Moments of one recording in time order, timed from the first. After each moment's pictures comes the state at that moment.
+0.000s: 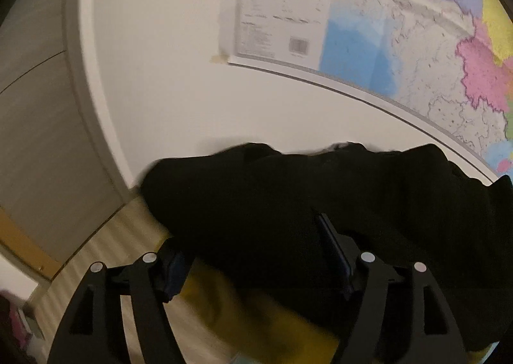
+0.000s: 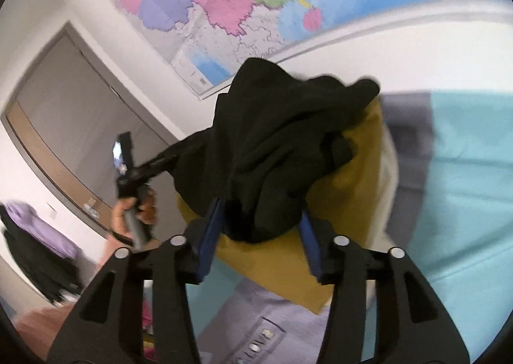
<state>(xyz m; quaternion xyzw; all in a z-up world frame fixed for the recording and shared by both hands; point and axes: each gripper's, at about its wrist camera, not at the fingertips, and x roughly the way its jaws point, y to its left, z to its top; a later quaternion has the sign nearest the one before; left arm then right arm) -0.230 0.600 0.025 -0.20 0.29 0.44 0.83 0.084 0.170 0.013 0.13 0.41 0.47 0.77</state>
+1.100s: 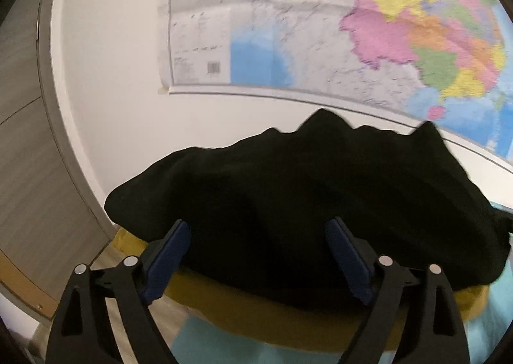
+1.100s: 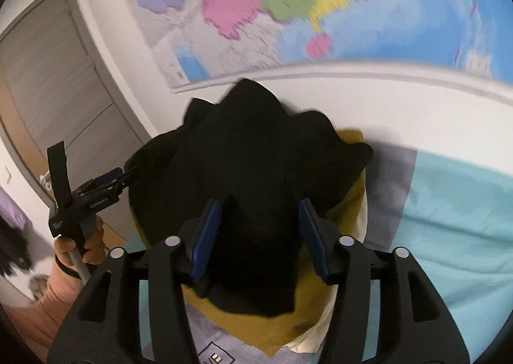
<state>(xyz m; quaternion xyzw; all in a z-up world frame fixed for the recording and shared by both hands) -0.215 0.496 0.033 -0.11 0.27 0.37 0.88 0.103 0.200 0.024 0.03 0.37 0.43 0.82</state>
